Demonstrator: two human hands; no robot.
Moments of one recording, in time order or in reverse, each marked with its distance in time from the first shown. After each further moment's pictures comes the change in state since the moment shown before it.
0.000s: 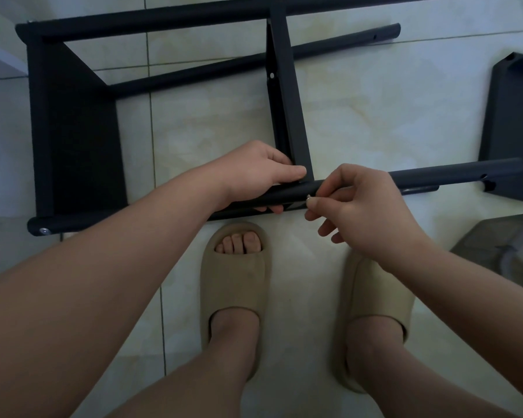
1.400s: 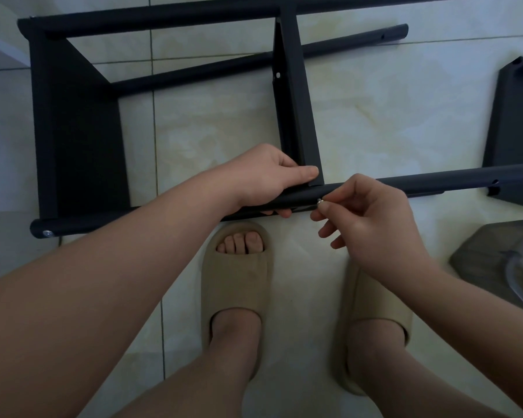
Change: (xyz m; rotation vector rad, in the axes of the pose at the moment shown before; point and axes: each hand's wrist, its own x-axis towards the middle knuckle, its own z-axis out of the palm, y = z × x) left_hand 0.001 -0.004 0.007 0.021 0.030 0.040; right_hand -0.009 0.015 0.011 0.164 0.070 -0.078
